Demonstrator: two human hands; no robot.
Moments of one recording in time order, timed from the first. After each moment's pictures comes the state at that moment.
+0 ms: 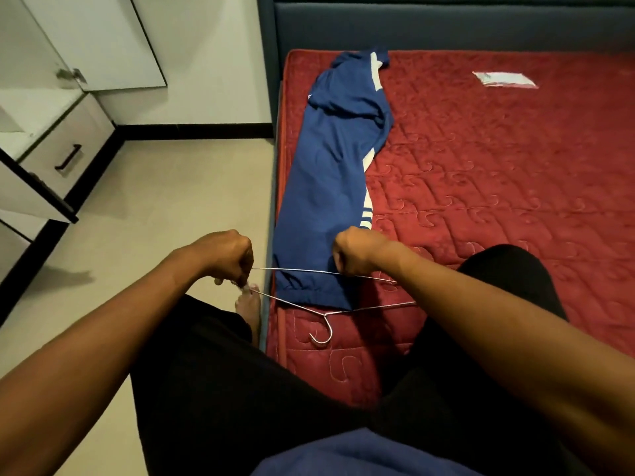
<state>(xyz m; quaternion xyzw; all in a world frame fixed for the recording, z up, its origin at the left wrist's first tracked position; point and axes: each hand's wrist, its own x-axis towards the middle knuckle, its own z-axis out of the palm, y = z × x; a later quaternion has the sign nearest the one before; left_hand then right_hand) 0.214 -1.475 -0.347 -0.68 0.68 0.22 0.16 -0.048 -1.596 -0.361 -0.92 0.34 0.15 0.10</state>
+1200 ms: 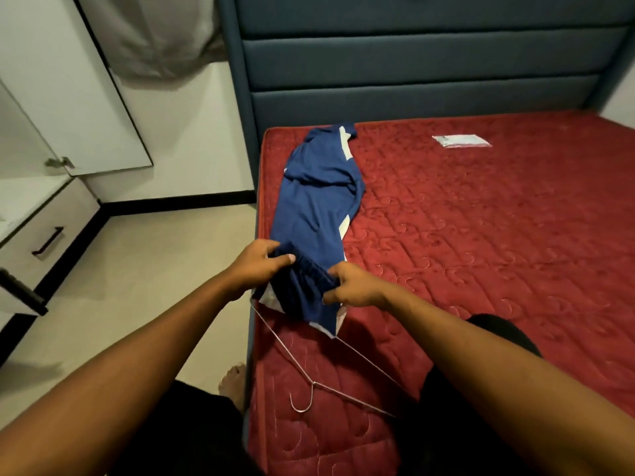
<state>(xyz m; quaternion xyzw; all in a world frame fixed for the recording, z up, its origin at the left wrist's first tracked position) 0.166 -1.598 -0.307 -0.68 0.56 0.33 -0.34 -0.064 -1.666 -0.333 -0.80 0.37 -0.06 0.46</state>
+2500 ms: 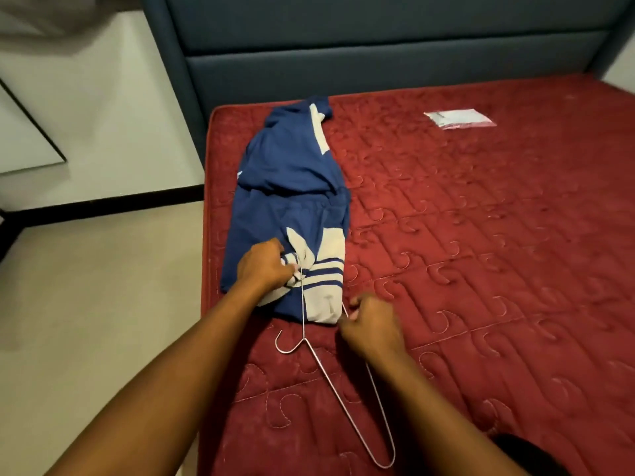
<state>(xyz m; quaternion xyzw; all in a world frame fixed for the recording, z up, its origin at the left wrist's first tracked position) 0.164 -1.856 -0.393 -0.79 0.58 0.17 -0.13 -0.060 -1.789 -0.409 -0.65 0.68 -0.13 0.31</state>
